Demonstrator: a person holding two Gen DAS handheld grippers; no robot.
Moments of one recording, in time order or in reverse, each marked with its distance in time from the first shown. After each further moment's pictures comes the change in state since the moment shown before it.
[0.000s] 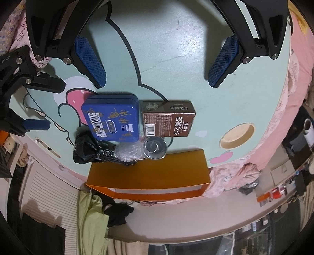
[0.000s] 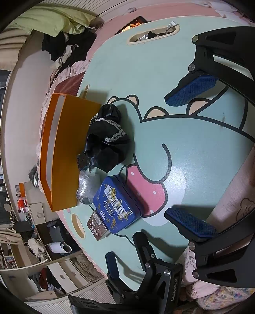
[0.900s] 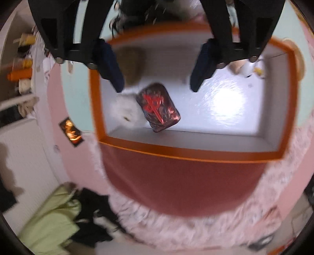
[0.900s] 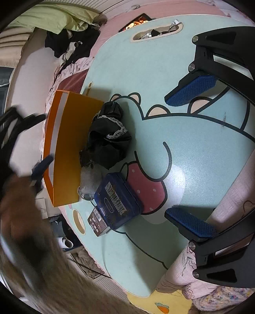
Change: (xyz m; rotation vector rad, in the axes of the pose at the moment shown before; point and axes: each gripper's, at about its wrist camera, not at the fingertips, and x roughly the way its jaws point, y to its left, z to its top) left arm 0.154 -0.031 0.219 -0.327 0.459 -0.162; right arm -0.003 0.001 -0.002 -0.018 -0.029 0.031
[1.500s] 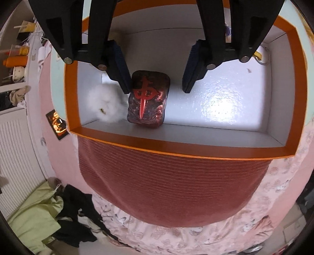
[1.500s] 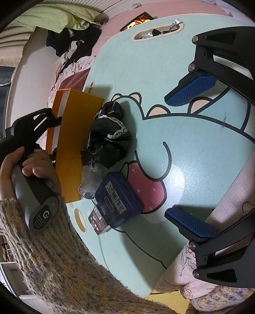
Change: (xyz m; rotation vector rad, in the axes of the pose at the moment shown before) left arm 0.013 0.020 0.011 -0.055 0.011 0.068; right arm -0.001 -0.001 -0.001 -0.003 -0.016 0.013
